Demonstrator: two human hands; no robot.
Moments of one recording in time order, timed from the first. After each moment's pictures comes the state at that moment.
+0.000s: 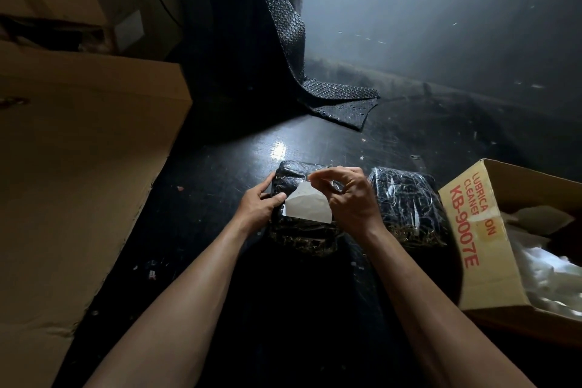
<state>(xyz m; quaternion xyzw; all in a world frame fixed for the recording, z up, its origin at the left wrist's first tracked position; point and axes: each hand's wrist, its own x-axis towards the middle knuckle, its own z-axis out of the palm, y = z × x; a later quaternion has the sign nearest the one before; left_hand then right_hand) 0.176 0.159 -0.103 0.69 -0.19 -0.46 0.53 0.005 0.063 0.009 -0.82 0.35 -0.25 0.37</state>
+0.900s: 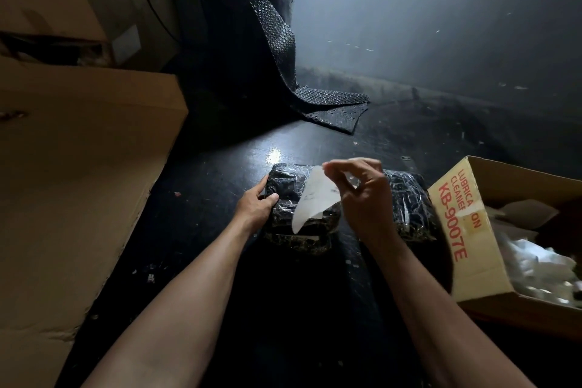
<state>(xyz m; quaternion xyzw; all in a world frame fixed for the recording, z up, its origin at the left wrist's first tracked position) 0.179 0.153 -0.122 0.73 -0.20 -0.42 0.49 -0.021 0.073 0.033 -0.78 0.33 -0.38 0.37</state>
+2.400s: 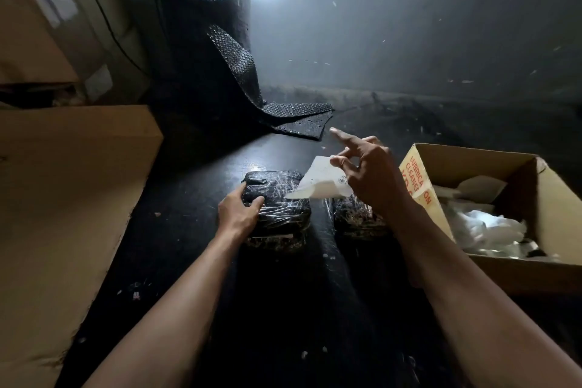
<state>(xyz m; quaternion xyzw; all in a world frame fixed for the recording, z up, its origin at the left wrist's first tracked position) 0.115 0.172 -0.029 0.83 -0.30 -0.22 0.41 -0.095 0.039 0.092 -0.87 0.34 -0.31 0.19</state>
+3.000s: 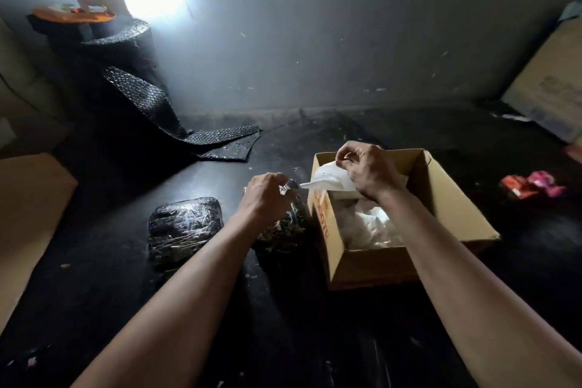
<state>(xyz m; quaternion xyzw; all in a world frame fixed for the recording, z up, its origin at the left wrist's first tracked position) -0.083 0.035 0.073 0.75 -0.57 -0.17 0.29 -0.281 -0.066 0.115 -0.81 0.48 -0.29 0.19</state>
